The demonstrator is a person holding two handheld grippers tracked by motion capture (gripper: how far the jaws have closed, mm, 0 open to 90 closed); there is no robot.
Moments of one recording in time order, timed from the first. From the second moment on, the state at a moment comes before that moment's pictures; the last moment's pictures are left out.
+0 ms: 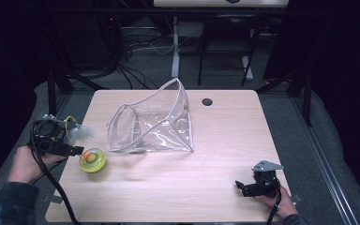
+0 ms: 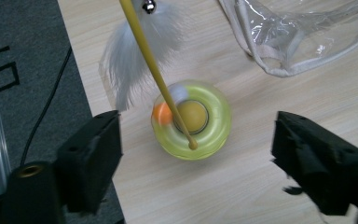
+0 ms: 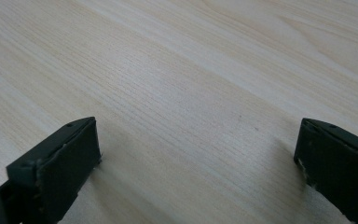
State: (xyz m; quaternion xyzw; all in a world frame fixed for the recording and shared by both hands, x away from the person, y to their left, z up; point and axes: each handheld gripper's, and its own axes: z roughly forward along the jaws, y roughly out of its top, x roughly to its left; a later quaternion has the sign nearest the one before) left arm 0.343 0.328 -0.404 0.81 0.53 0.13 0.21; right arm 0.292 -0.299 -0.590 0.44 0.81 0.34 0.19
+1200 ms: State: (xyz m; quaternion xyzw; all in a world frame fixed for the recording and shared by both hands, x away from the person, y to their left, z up) left arm 0.376 0.327 -0.398 0.82 0.54 0.08 0.16; right arm 0.292 -0.298 -0.589 0.45 0.81 0.33 0.19
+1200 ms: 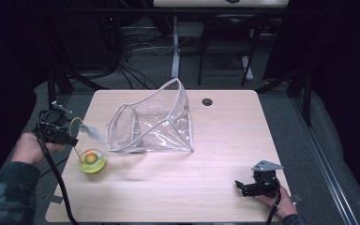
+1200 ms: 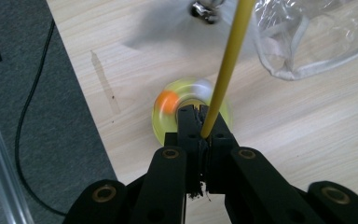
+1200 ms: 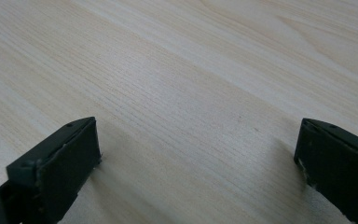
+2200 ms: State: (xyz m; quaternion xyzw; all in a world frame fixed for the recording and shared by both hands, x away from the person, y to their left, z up) left arm 0.384 0.318 -0.354 0.85 0.50 0.09 0.13; right arm 0.292 -0.298 -0.590 0.45 0.81 0.33 0.19
